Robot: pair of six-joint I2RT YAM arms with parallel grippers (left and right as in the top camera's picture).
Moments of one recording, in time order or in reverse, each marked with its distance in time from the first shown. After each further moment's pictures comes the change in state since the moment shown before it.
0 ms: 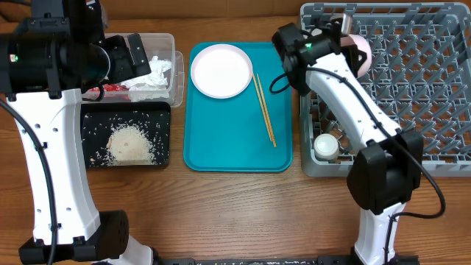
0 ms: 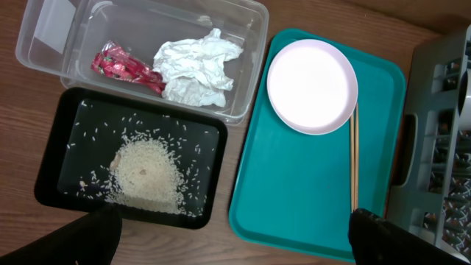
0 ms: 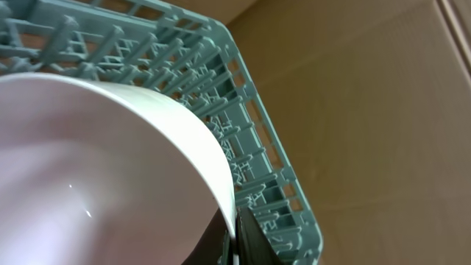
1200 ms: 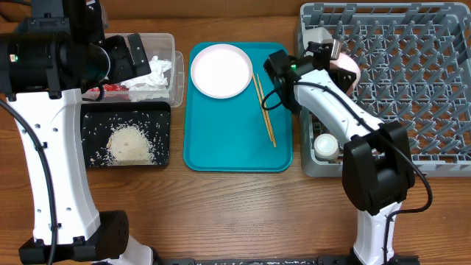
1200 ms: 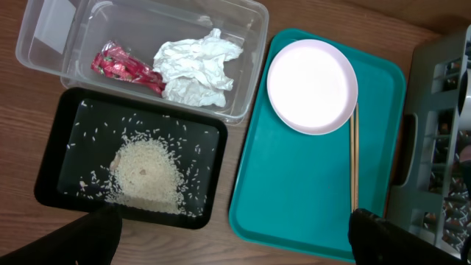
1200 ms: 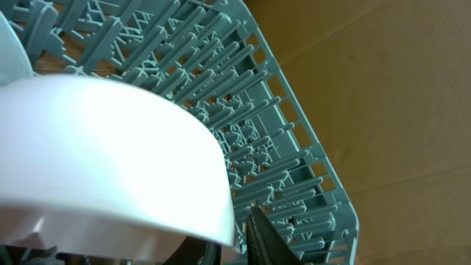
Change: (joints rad) left arm 0.000 0.000 0.000 0.000 0.000 0.000; right arm 0.051 0.011 -0.214 0.103 0.011 0.159
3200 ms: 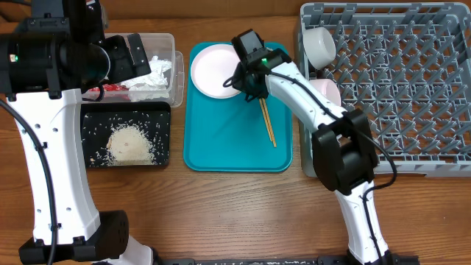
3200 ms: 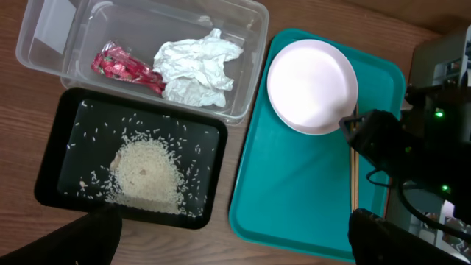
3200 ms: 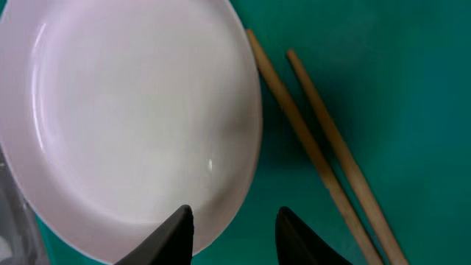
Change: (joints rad) left arm 0.000 0.000 0.000 0.000 0.000 0.000; right arm 0.072 0.256 0.312 0.389 -1.236 0.135
